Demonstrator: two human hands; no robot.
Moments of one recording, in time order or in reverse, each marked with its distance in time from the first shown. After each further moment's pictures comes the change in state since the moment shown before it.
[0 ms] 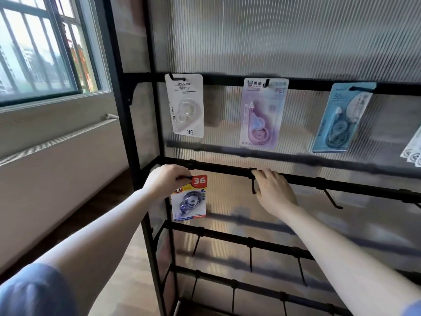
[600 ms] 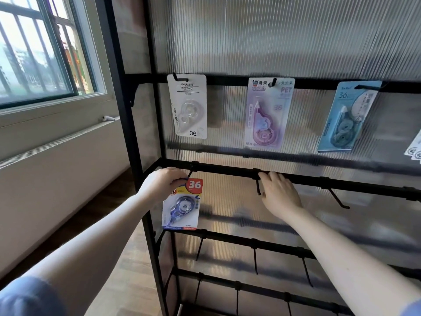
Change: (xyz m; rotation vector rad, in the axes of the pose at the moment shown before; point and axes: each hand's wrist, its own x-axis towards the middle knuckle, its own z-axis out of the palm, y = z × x) left_hand -0.005 -0.028 0.002 -0.075 0.028 0.065; right_hand 0.001 -0.003 0.009 -0.063 -0.055 0.092
